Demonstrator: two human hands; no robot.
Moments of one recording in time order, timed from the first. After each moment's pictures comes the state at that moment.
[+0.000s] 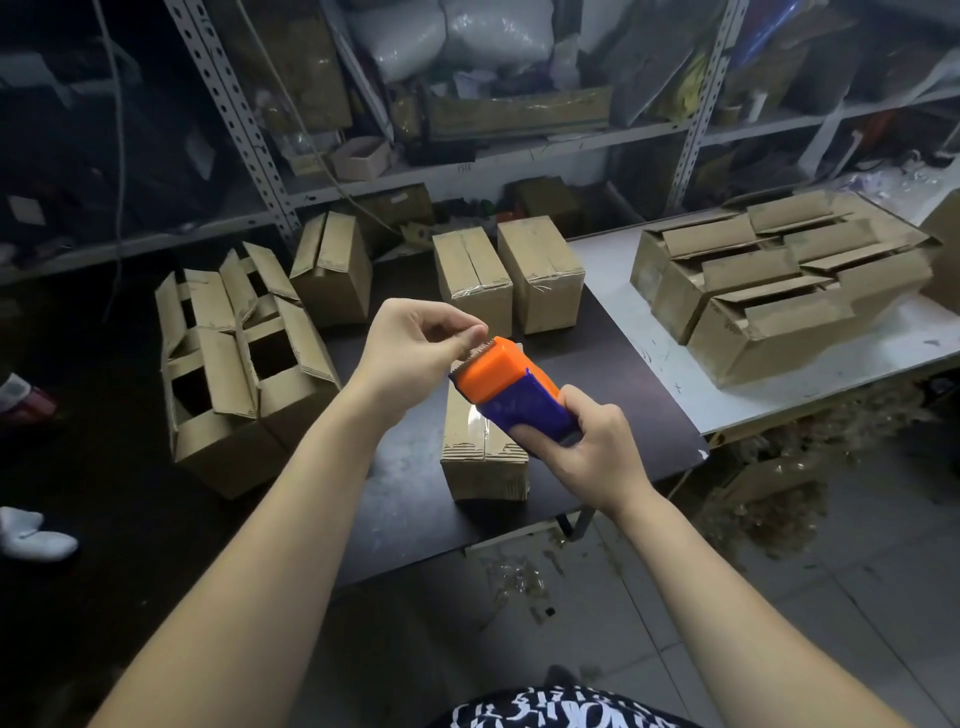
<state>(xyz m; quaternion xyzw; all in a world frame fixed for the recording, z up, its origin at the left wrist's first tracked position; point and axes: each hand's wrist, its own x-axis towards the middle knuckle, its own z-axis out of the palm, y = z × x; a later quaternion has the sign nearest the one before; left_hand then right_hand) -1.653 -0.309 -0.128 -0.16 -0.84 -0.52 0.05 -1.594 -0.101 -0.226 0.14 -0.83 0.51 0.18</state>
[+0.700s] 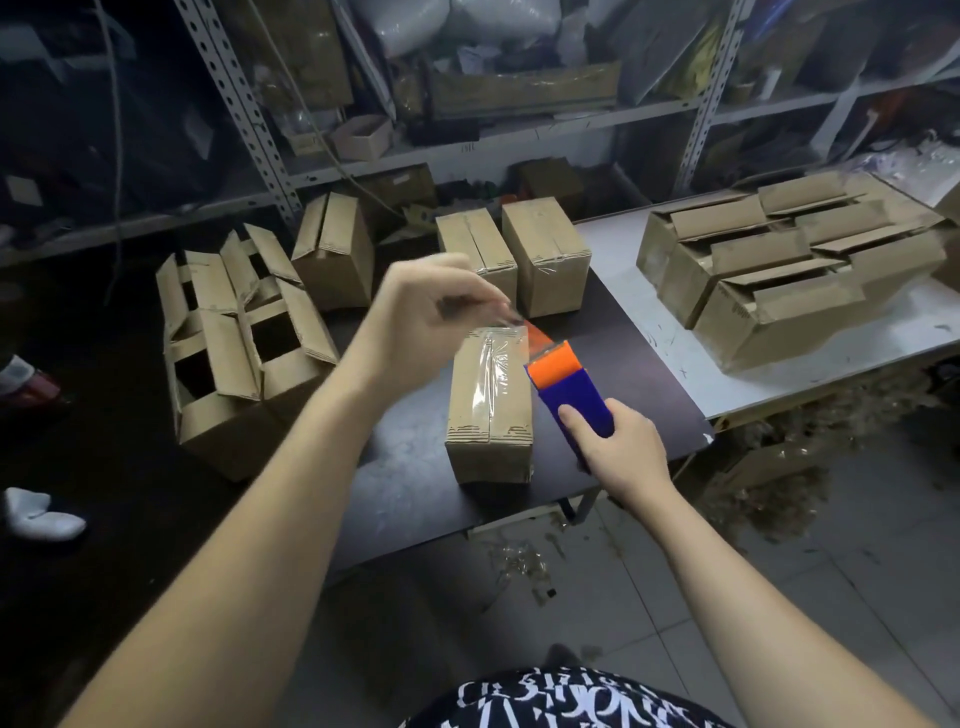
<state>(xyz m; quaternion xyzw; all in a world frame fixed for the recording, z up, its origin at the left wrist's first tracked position) -1.647 -0.310 -0.102 -0.36 -0.83 -0.39 0.17 -1.589 -0.078 -0.266 -0.12 -0.88 0.45 0.05</state>
